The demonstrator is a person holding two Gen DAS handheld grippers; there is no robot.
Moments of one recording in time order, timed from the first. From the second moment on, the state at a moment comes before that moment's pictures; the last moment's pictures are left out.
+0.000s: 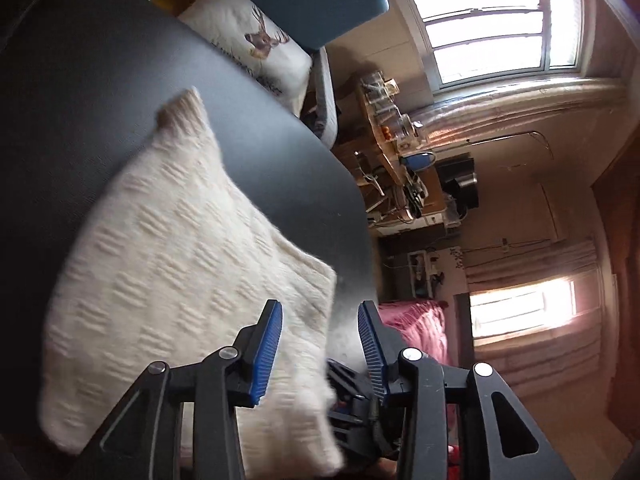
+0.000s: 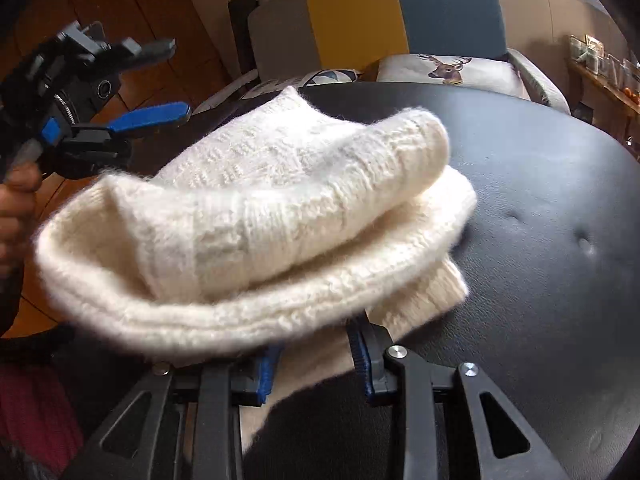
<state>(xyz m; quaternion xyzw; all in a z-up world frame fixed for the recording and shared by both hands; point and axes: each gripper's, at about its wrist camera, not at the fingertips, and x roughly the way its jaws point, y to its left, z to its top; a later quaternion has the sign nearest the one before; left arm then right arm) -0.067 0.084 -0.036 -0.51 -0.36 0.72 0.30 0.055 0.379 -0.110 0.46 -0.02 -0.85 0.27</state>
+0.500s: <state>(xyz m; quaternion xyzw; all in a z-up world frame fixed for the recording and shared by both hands) -0.041 0.026 -0.074 -0.47 -0.27 0.79 0.30 0.030 0.295 -0.035 0.47 0.02 -0.78 0.41</state>
